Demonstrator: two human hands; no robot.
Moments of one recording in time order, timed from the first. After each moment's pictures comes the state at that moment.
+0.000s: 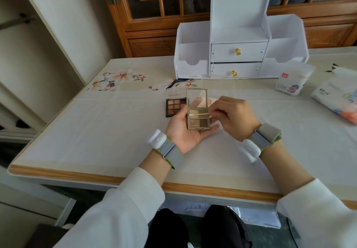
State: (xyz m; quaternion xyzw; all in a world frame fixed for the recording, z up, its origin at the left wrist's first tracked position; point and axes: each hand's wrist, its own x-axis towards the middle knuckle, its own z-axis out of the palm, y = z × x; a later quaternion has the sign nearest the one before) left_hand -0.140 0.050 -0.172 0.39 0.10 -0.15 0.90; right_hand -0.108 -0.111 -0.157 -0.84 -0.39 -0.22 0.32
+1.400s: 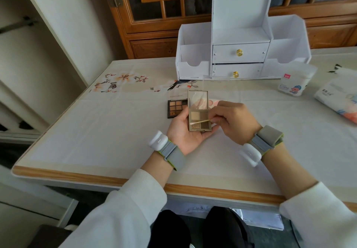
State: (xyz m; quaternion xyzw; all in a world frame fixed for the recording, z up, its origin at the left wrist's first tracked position) left_hand -0.149 0.044 -0.159 0.36 0.13 -0.15 0.91; right_hand -0.111 -0.109 -0.157 -0.85 -0.41 -0.19 0.28
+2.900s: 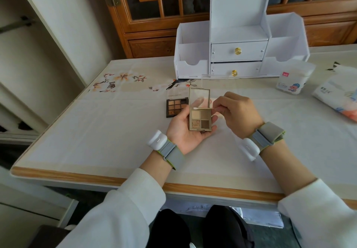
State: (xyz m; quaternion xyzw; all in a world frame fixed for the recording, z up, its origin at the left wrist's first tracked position) left_hand -0.143 0.046 -0.165 0.41 0.10 -0.17 0.89; right_hand -0.101 -0.115 -0.159 -0.84 -0.36 -0.28 0.29
